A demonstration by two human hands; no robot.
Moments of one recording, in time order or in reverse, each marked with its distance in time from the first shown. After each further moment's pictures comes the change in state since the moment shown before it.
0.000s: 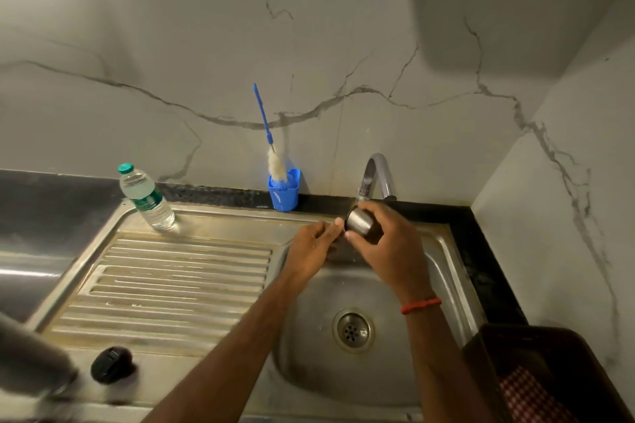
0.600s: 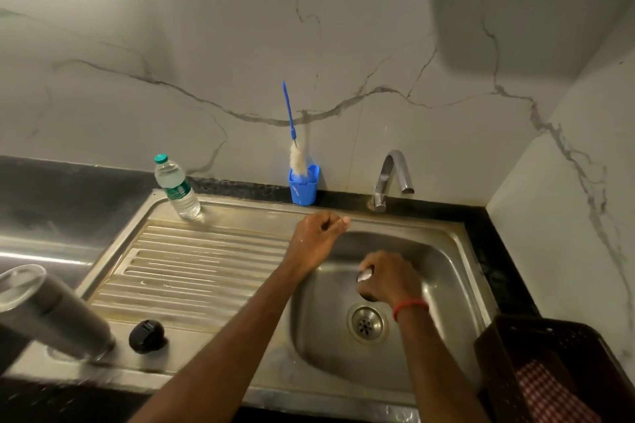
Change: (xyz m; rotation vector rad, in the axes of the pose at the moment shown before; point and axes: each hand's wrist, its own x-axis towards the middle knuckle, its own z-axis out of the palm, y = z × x) left_hand -0.020 -0.002 -0.035 0.273 0.077 0.192; right_hand -0.046 -0.014 0.031 -0.378 -0.538 0.360
